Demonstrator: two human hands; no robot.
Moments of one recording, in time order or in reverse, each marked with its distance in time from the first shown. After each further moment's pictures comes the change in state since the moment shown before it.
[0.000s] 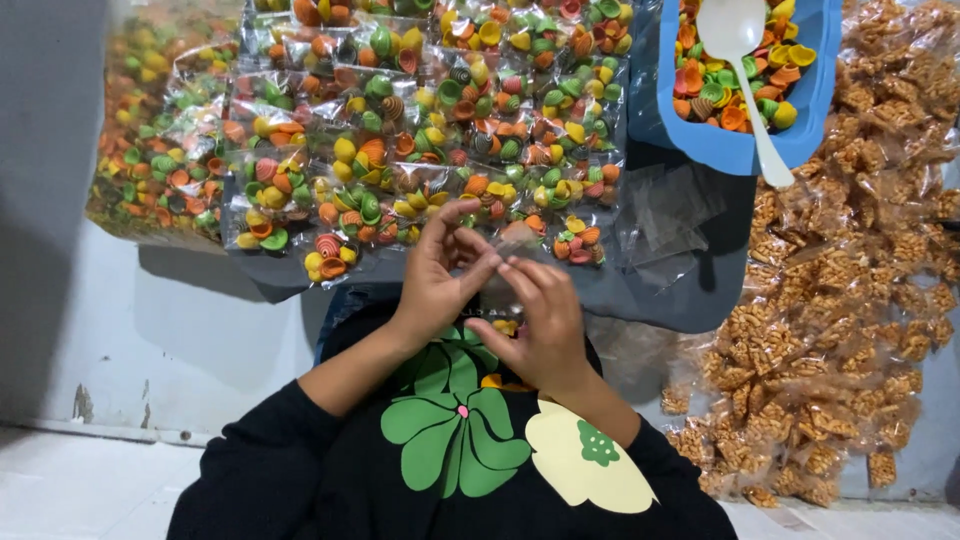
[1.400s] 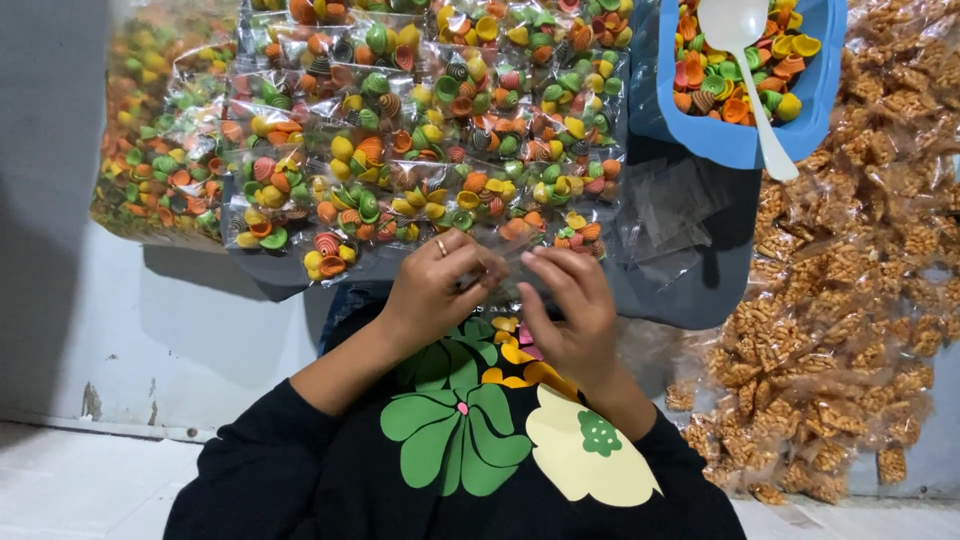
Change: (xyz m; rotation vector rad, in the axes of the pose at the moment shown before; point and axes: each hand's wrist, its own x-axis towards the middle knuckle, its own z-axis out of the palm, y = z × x) left_hand 0.000 0.039 -0.004 0.652 -0.079 0.502; right_hand 0.025 -0.002 -0.030 0.089 0.065 0.067
